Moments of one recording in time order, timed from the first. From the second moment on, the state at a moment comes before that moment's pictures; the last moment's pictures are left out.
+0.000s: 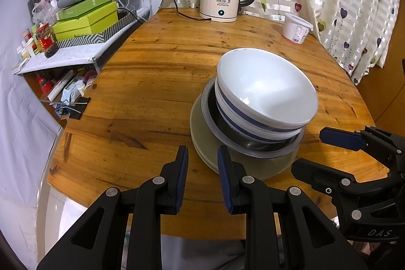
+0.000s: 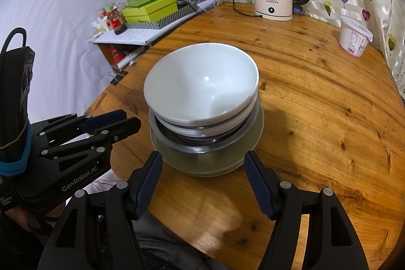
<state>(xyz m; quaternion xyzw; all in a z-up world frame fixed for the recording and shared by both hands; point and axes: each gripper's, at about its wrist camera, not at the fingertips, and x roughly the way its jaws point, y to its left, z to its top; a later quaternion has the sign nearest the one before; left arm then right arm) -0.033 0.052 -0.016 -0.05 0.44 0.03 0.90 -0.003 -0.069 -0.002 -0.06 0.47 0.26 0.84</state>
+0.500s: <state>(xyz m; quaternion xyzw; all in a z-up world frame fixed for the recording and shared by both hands) -0.034 0.052 -0.019 -0.05 0.44 0.03 0.90 -0.003 -0.069 -0.002 -0.06 0.47 0.26 0.84</state>
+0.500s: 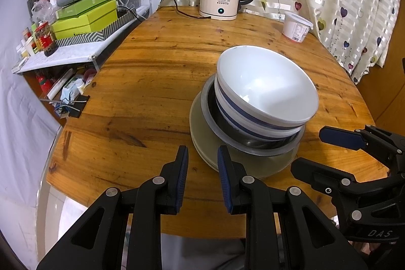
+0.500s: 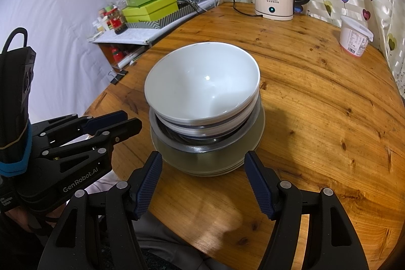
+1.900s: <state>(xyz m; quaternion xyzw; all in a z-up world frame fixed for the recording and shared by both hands) -0.034 0.051 -0.021 -0.05 0.44 0.02 0.90 -0.003 -0.068 -0.002 -0.06 0.47 0.26 0.84</state>
